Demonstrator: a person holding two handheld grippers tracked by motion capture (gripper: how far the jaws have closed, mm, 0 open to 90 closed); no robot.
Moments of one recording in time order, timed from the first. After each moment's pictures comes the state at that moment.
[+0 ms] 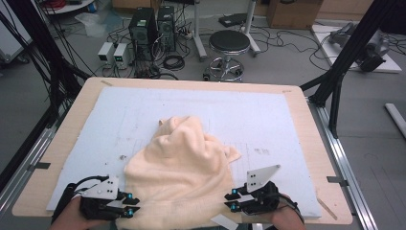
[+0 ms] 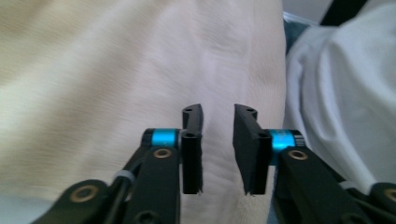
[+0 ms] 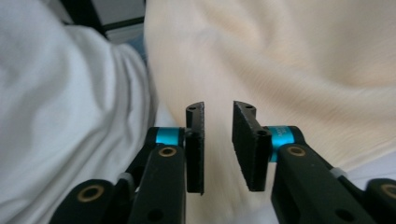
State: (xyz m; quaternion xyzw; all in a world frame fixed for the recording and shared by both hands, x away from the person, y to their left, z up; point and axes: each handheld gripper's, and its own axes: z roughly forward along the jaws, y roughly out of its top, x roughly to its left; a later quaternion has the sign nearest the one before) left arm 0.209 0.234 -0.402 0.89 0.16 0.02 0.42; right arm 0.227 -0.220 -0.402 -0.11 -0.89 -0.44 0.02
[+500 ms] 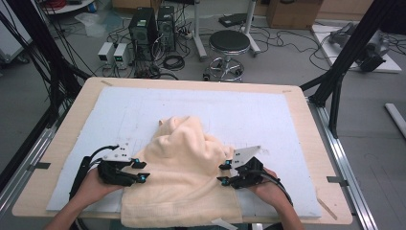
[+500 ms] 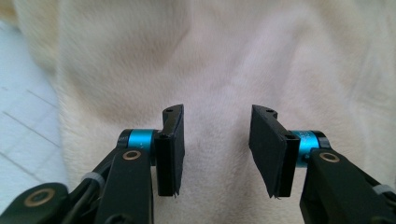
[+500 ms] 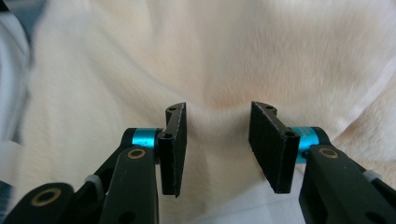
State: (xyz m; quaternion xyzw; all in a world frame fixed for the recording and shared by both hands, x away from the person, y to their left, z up) left arm 0.285 0.217 -0.423 0.89 0.23 0.05 0.39; right arm 0.296 -0.193 -0.425 -0.10 -0.92 -0.38 -0.06
